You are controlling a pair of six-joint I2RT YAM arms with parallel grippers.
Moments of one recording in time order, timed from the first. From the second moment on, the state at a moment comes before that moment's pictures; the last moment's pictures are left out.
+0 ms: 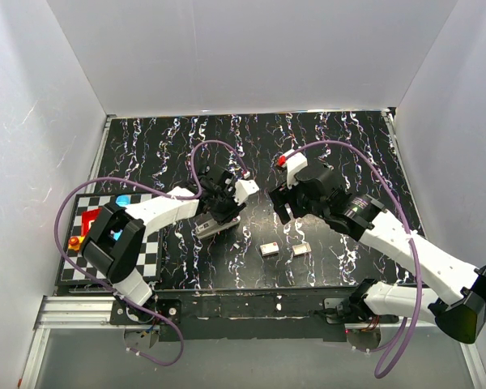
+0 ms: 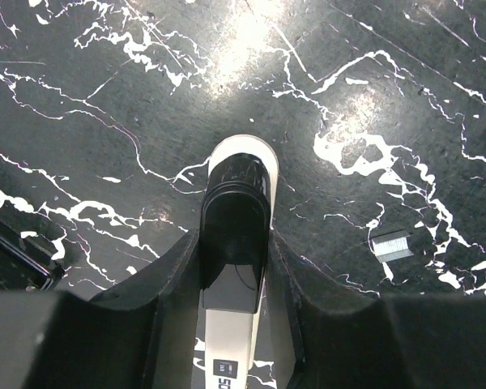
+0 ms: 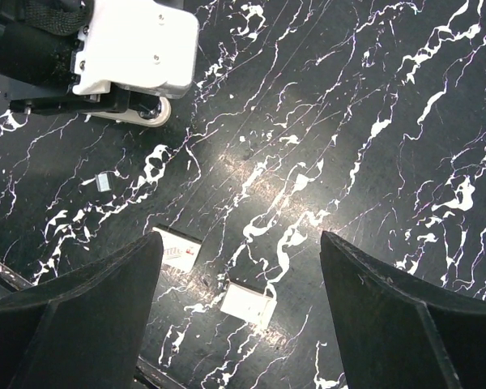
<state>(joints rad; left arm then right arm) -0.66 1.64 1.01 -0.39 0.16 0.40 0.84 1.10 1.07 -0.61 0.17 0.08</state>
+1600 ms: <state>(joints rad) -0.66 1.01 0.99 -0.28 0.81 0.16 0.90 1.21 1.49 -0.93 -0.42 -0.27</state>
